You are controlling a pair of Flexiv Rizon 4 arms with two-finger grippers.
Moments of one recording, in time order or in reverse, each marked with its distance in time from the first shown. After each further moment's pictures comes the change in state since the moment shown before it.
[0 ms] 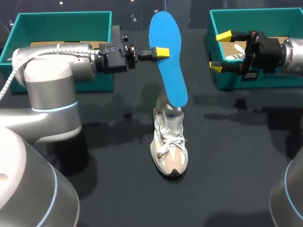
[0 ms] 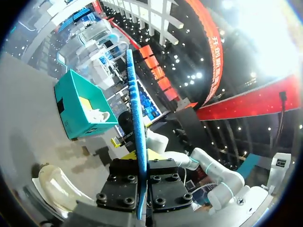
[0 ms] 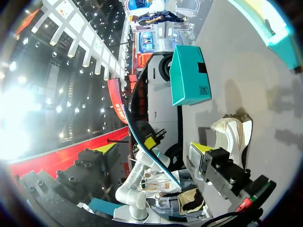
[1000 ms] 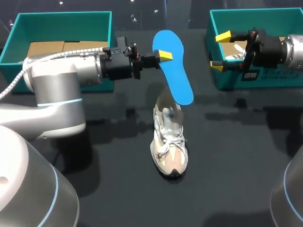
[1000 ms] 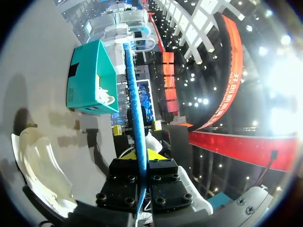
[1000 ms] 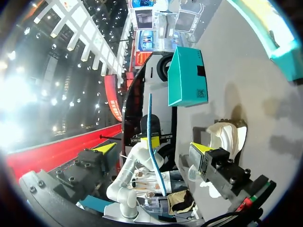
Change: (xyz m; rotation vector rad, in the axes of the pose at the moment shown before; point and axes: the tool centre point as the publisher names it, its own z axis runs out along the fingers) left arm -0.019 0.004 0.010 0.004 0.045 -0.413; right arm 0.000 0.001 -0.001 0.012 -0.066 -0.078
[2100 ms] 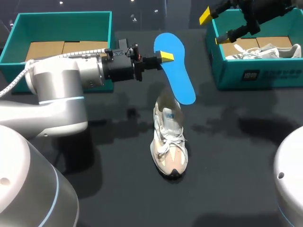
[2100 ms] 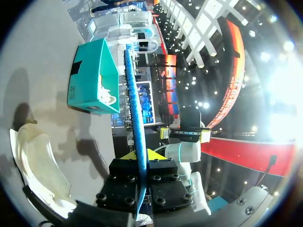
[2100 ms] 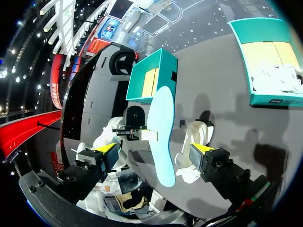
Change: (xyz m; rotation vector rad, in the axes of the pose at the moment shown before) left arm -0.004 -0.001 0.004 0.017 -0.001 -0.039; right arm 0.083 -0.026 0.031 0.042 -0.650 -0.173
